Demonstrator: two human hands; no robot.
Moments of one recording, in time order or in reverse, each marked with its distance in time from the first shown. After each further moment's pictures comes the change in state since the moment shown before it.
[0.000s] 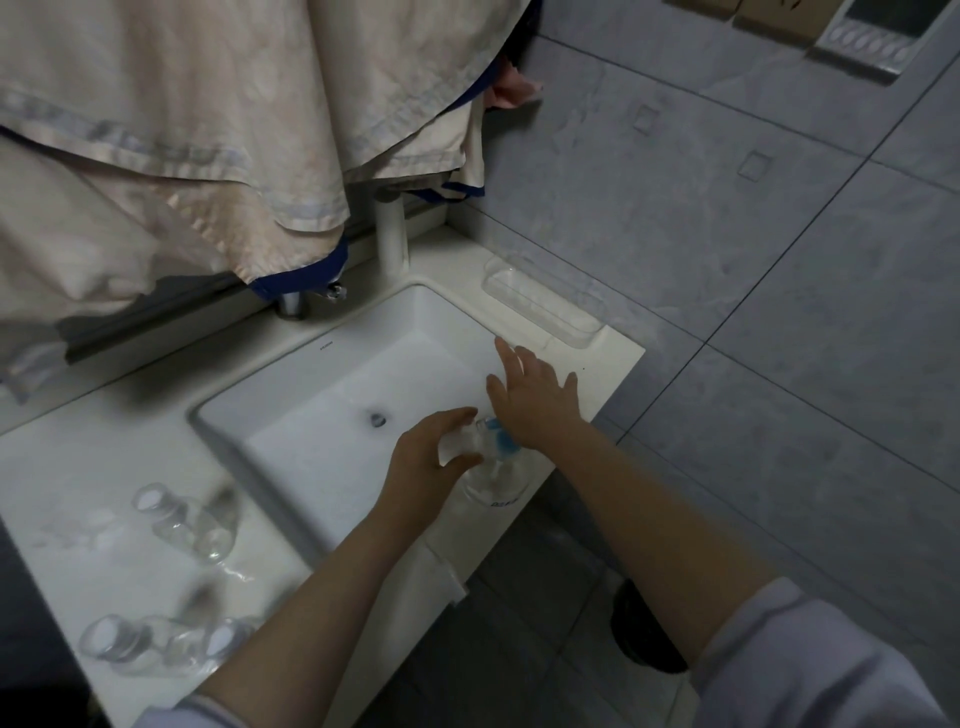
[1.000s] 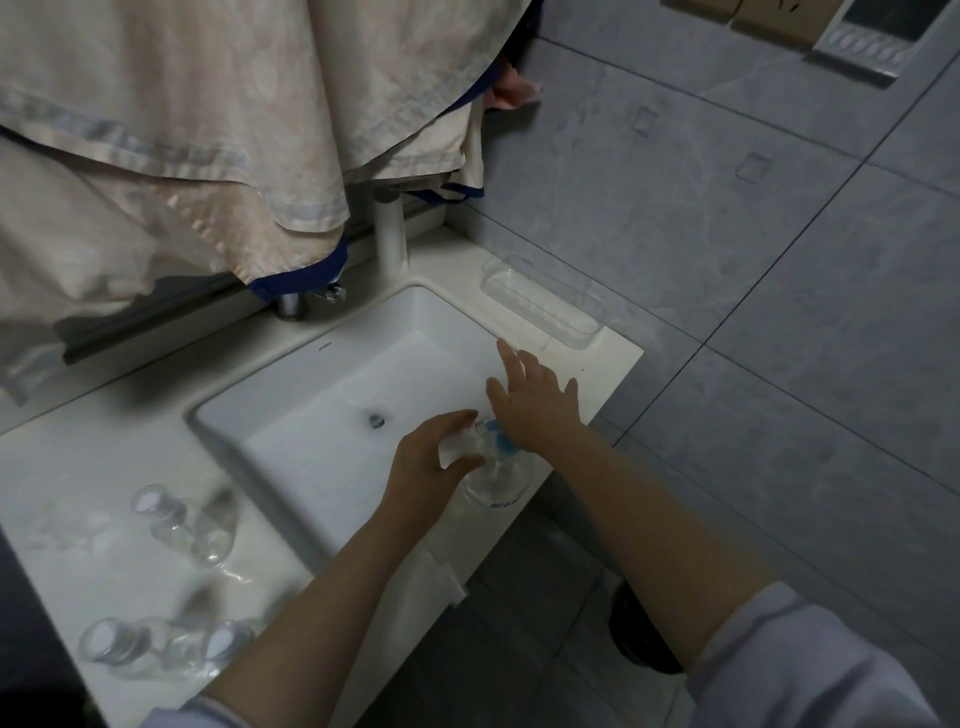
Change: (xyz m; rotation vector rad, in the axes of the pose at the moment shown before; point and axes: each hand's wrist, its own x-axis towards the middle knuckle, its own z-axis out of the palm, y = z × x) left_hand -0.003 0.005 -0.001 -0.055 0.002 -0.018; right_hand -0.001 -0.001 0.001 0.019 -0.009 0.019
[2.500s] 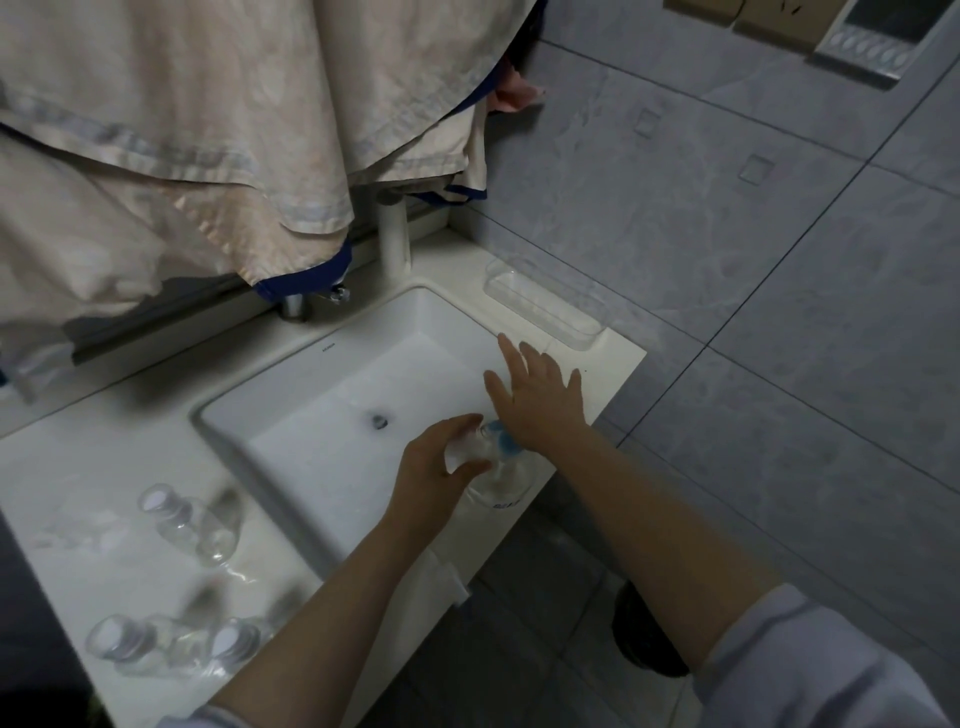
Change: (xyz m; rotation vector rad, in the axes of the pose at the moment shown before) left_hand -0.005 0.000 0.005 -0.013 0.012 -0.018; right_hand -0.003 0.001 0.000 -0.009 0.070 -0.025
